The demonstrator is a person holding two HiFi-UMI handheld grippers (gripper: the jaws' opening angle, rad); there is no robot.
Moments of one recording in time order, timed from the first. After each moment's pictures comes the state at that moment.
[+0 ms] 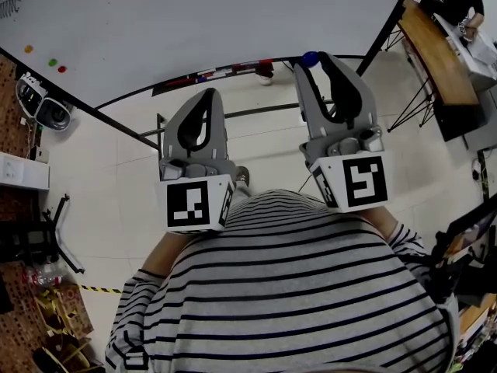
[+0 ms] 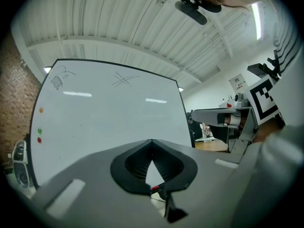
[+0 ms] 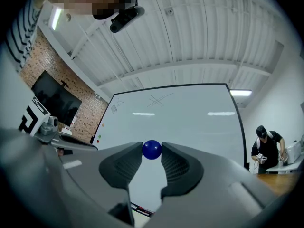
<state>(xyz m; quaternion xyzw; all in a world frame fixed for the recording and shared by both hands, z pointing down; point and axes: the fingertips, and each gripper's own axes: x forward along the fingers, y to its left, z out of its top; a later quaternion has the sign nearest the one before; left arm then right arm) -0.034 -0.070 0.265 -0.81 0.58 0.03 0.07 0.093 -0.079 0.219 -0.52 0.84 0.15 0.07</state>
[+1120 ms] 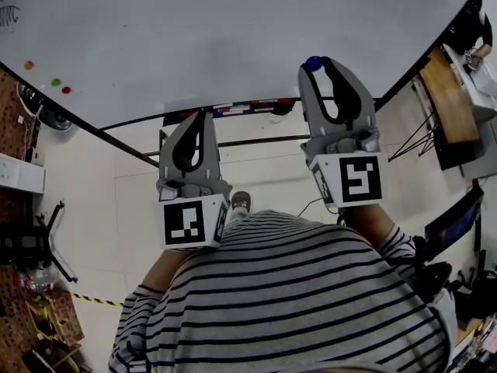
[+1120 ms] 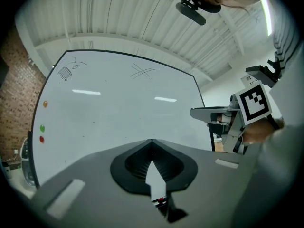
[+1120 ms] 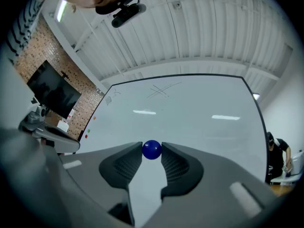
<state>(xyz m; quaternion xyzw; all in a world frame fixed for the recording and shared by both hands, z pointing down) -0.118 -0.164 0.264 -0.79 0.62 0.03 0.05 0.028 -0.206 0.196 -0.51 0.84 0.18 0.05</state>
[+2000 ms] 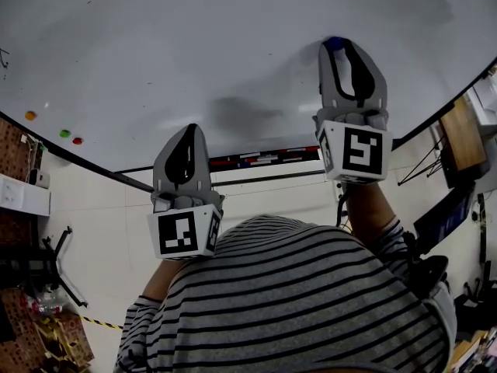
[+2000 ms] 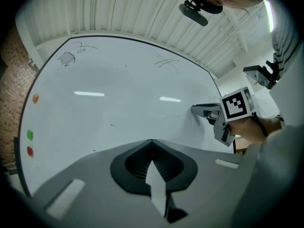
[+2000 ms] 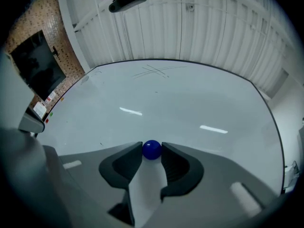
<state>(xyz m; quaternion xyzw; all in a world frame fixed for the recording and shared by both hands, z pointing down) -0.226 -0.295 0.242 -0.78 0.63 0.04 0.07 -0.027 -0.380 0.148 -0.59 0.77 0.24 0.07</state>
